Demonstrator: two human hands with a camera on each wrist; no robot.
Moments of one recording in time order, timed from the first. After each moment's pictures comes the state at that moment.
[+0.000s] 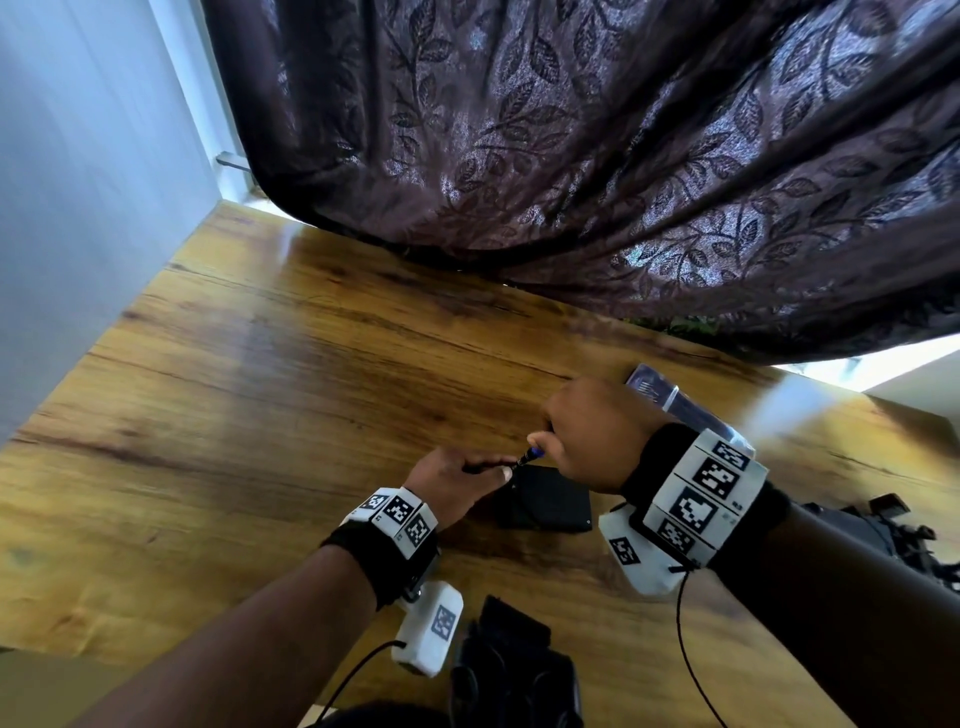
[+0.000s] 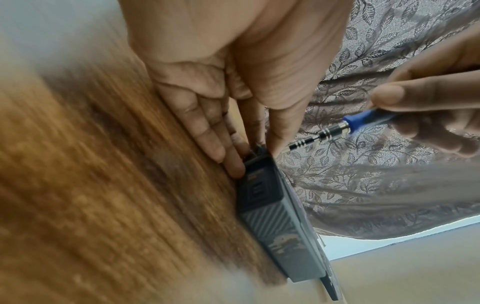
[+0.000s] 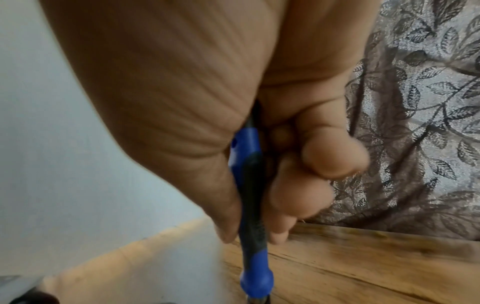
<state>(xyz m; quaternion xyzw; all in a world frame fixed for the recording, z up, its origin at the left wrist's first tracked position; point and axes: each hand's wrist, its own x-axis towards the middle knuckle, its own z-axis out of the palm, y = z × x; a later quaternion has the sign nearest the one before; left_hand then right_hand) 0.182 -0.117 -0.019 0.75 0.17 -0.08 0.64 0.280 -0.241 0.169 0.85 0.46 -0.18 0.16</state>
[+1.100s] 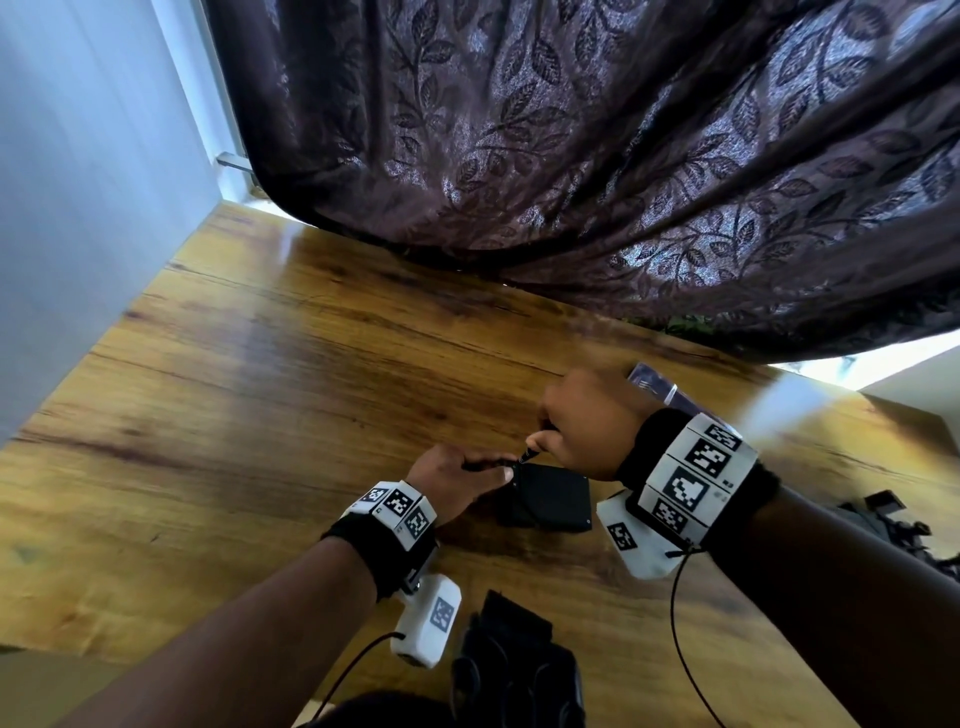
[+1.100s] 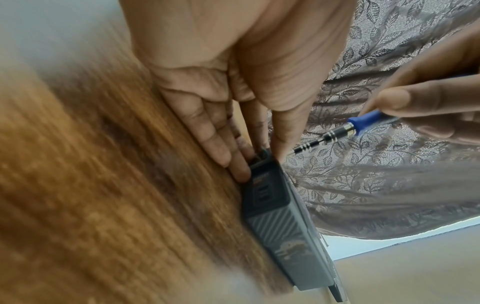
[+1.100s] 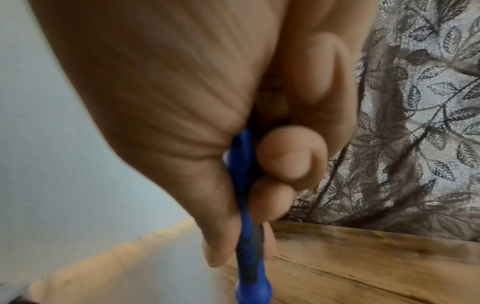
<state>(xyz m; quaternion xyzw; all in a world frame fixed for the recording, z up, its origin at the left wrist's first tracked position) 0.186 -0.113 -0.032 0.74 0.16 -0.10 0.65 0.287 -0.234 0.170 0.84 0.47 -0.20 0.16</state>
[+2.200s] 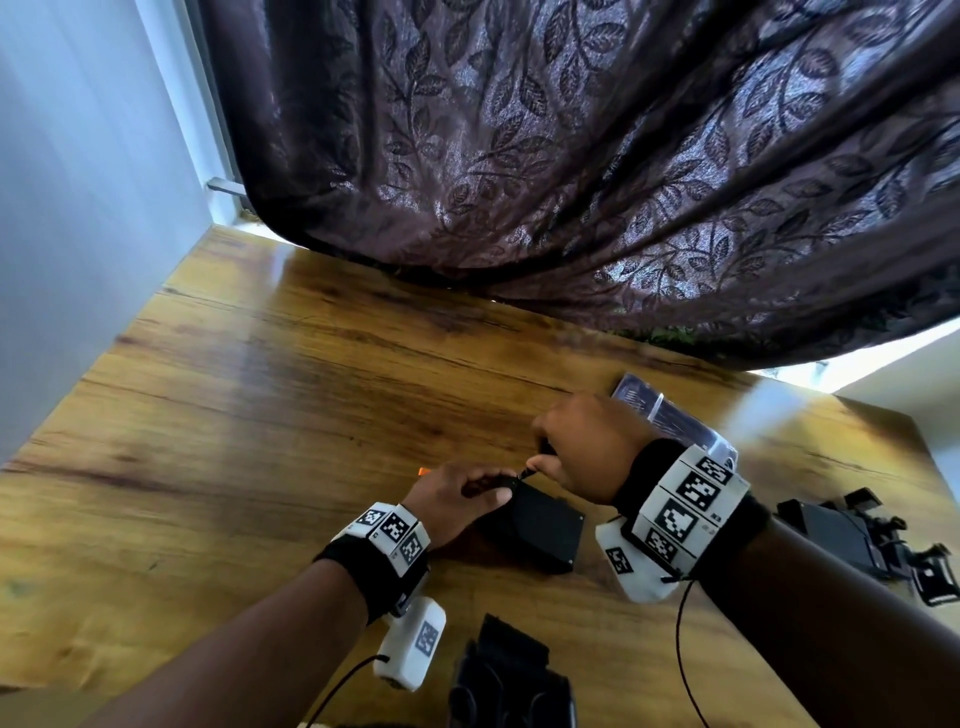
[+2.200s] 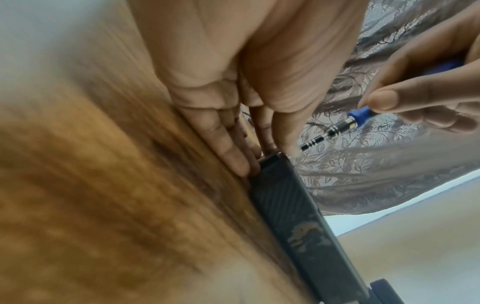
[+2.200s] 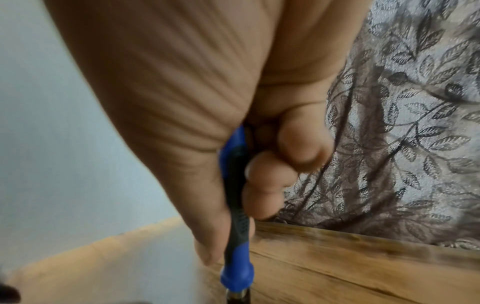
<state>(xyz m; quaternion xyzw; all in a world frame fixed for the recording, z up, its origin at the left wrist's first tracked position) 0.174 -0.109 -0.008 0.80 0.09 -0.10 0.59 0.271 -0.244 0.168 0.86 0.46 -0.17 0.16</state>
